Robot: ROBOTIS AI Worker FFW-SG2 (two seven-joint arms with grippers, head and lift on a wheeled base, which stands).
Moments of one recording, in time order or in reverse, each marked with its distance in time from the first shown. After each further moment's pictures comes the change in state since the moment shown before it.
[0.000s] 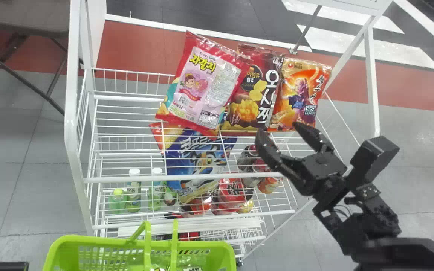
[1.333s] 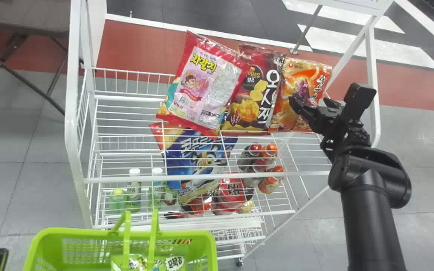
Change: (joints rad) left arm -0.062 0.018 0.075 0.058 0.019 0.000 -0.015; right arm -0.756 -0.104 -0.086 0.964 0.202 -0.066 -0.072
